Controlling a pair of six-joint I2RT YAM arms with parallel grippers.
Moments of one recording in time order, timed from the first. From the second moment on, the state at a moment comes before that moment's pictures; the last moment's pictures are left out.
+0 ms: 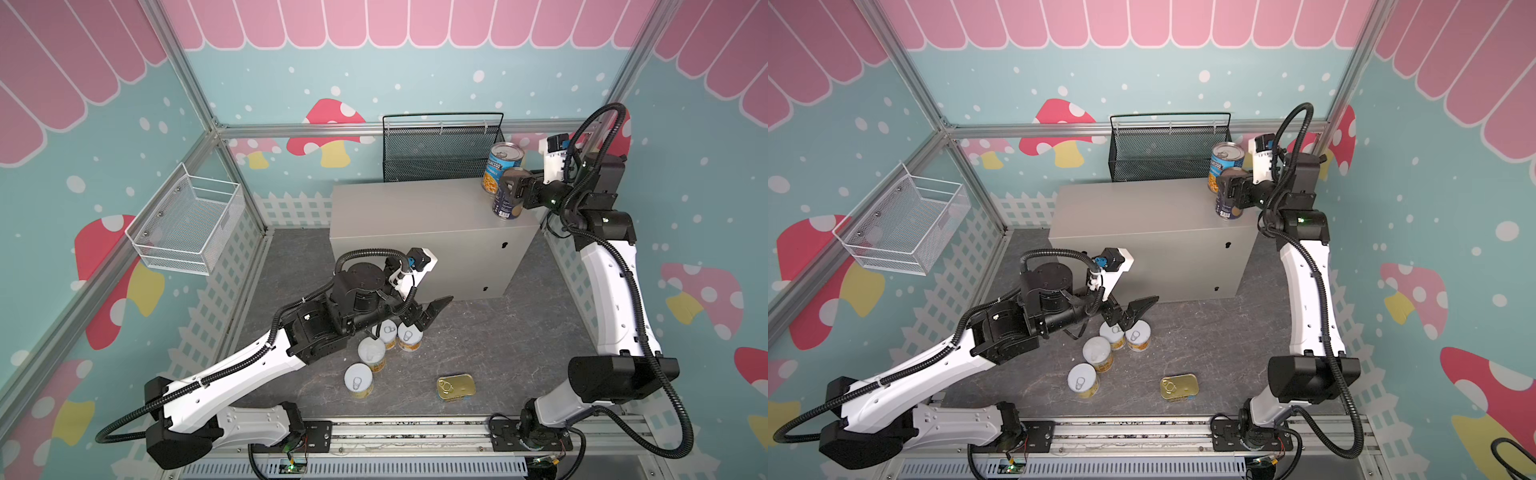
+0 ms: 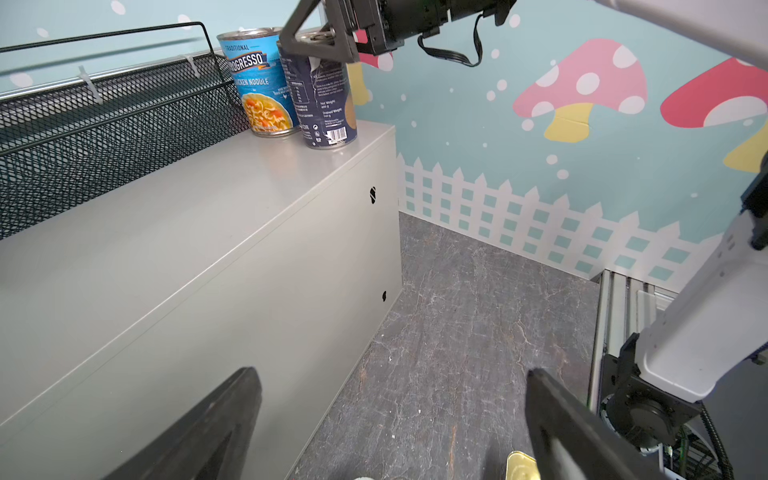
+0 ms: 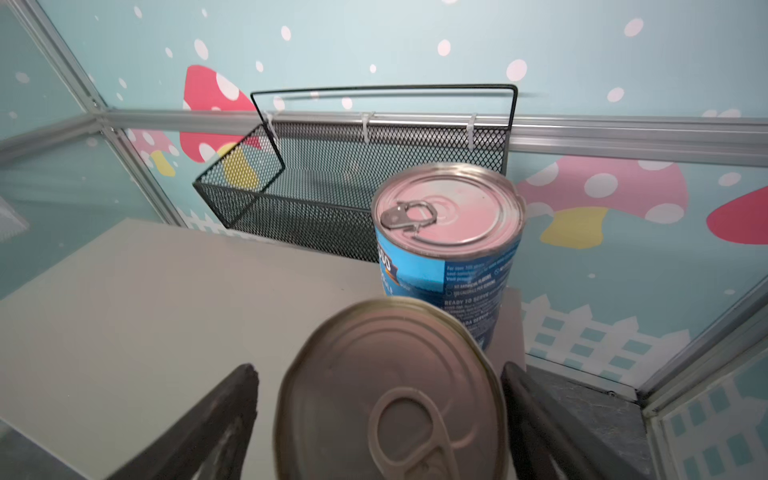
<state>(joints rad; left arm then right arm) -1.03 1.21 1.35 -0.36 -0.08 0.05 -0.04 1.61 2.03 -0.61 -0.46 -0.02</state>
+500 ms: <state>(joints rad) -1.03 1.21 1.32 -0.37 -0.08 0.04 -0.21 1.50 2.05 -0.52 -0.44 0.09</state>
